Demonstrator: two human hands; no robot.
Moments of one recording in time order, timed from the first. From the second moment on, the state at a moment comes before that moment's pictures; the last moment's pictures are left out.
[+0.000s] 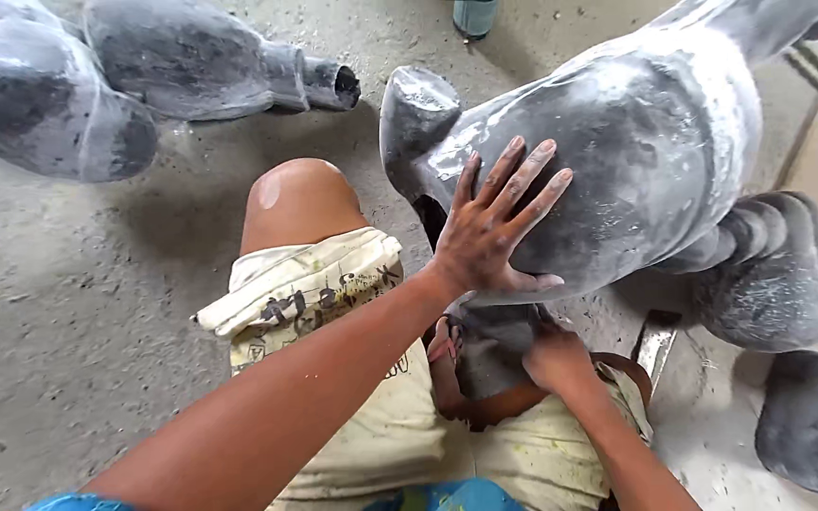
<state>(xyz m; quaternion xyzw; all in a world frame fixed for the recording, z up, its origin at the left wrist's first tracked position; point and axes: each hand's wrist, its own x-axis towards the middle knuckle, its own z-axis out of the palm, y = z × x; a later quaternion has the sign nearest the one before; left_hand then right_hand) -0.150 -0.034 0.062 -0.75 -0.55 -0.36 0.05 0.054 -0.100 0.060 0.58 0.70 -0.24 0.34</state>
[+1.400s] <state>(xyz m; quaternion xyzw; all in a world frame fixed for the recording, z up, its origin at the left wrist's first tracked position) -0.018 -0.117 0.063 -0.59 -0.64 -0.18 -0.46 0.126 -0.055 0.053 0.73 0.65 -0.07 -0.19</state>
